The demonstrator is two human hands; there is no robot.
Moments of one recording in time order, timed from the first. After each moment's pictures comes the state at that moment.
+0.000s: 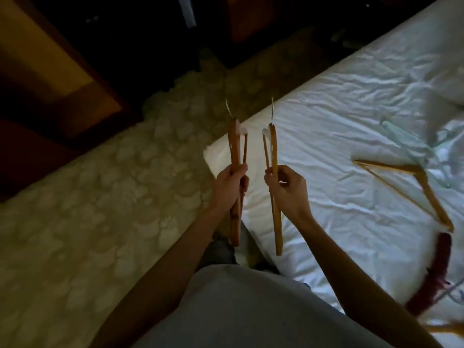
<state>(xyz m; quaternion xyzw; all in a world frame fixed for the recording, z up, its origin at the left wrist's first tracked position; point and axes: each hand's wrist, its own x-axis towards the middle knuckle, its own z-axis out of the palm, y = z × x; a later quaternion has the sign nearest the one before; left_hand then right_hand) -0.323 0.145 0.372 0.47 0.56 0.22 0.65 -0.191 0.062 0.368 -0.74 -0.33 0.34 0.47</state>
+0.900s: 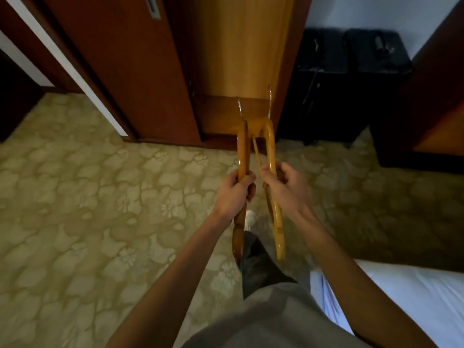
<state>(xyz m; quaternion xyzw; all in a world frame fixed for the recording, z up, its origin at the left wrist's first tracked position) -0.812 0.476 0.411 0.36 0.58 0.49 0.54 -0.668 0.508 0.430 -0.54 -0.60 0.48 0.35</state>
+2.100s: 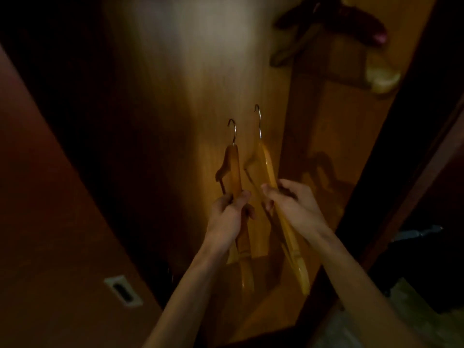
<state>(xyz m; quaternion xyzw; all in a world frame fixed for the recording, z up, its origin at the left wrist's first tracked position) -1.149 1.247 0.614 0.48 0.49 0.50 0.54 -0.996 1.243 0.638 -0.57 -0.59 0.35 0.45</state>
